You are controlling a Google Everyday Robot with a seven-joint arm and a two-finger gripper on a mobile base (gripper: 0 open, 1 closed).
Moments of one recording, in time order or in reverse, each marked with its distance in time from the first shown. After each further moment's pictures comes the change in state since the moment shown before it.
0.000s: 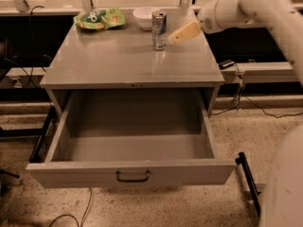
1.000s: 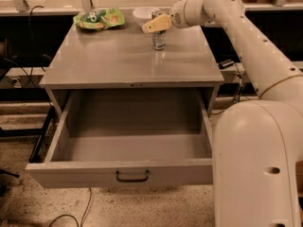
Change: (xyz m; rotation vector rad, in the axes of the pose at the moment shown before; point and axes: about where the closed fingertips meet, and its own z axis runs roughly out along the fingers) arm -0.046 0.002 0.106 -0.035 -0.124 0.140
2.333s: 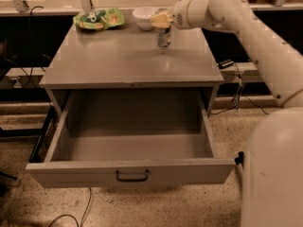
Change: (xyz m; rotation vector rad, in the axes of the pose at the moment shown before) arm -0.019 0.030 -0.028 -0.028 -0.079 -0.006
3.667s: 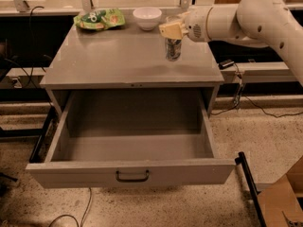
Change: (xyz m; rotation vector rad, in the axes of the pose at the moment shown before) arm 0.009 0.063 -0.093 -0.071 -0.014 -0.026
